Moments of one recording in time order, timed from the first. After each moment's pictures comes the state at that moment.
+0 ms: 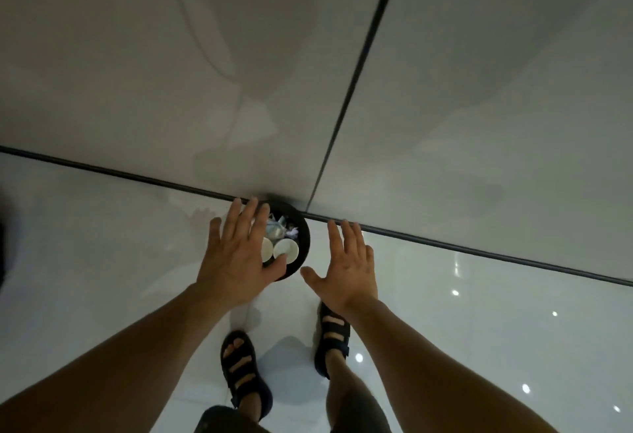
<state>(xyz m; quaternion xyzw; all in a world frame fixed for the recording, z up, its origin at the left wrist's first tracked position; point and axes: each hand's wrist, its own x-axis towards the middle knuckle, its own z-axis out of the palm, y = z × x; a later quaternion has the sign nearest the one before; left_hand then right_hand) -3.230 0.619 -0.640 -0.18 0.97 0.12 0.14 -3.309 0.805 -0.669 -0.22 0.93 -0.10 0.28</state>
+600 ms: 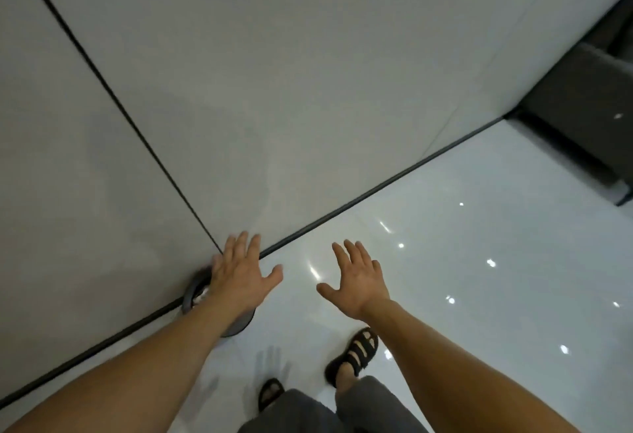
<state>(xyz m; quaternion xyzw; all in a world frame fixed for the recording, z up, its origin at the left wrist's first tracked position) -3.196 0.753 -0.403 0.07 0.97 0.11 0.18 -3.135 0.976 -0.406 0.07 0.97 -0.14 0.20</state>
